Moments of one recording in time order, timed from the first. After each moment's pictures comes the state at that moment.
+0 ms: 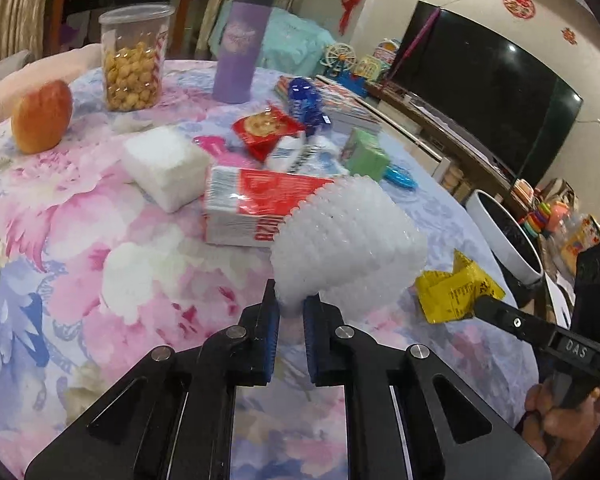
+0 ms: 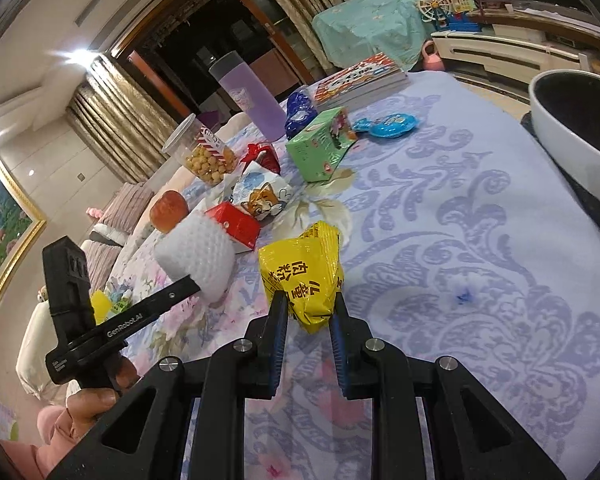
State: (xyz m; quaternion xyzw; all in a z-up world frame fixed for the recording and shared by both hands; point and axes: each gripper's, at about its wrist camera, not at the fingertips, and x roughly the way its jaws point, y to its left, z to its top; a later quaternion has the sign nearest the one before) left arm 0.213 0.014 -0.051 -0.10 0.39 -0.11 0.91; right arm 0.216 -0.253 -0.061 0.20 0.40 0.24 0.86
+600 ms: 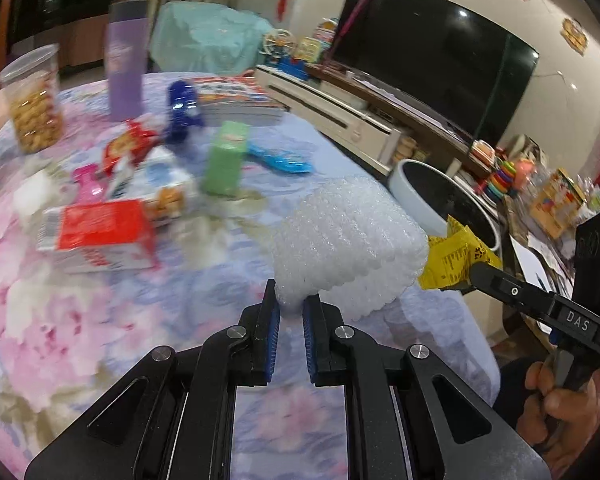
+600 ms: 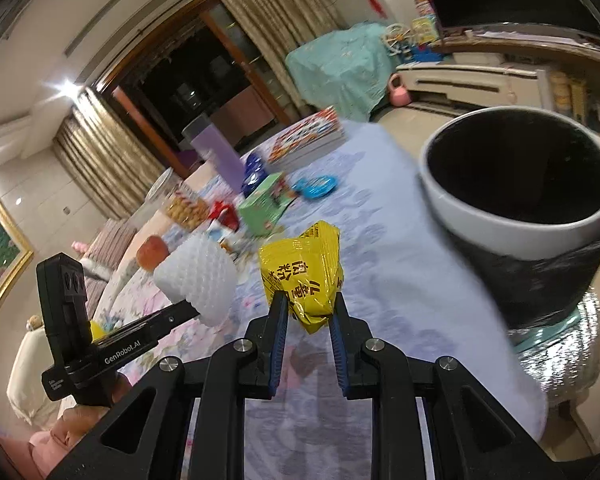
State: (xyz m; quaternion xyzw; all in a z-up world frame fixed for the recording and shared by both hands) left arm 0.223 -0.096 -0.029 -0.05 0.39 -0.19 0.90; right arm 0.196 -0.340 -0.034 0.22 0.36 0.18 0.89
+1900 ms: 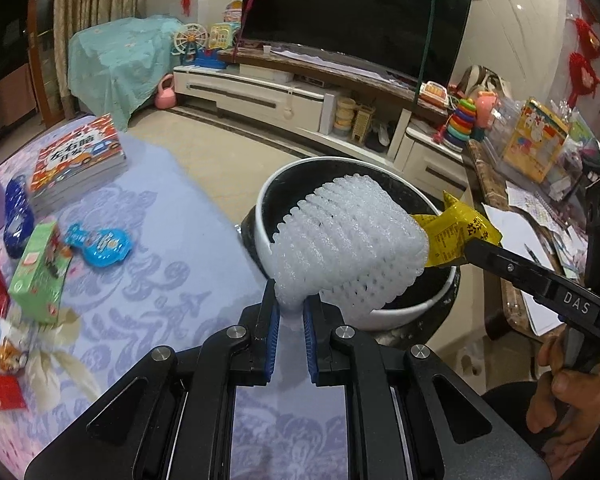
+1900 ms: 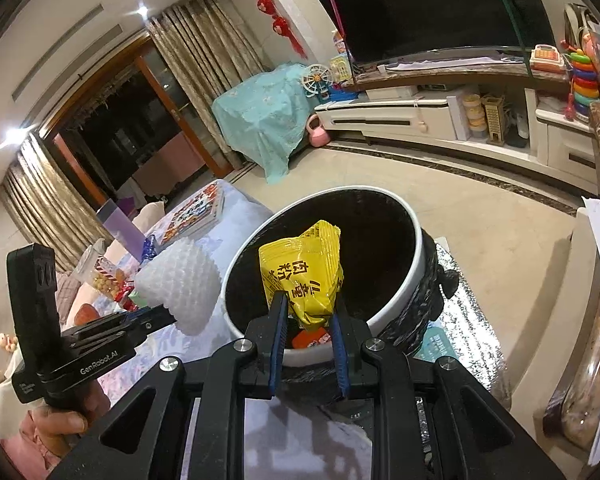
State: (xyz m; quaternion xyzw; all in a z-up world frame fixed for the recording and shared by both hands) left arm 0.282 -0.281 -0.009 0.06 0.40 -0.27 0.87; right arm 0.206 -0.477 -0.026 0.23 0.33 0.05 0.91
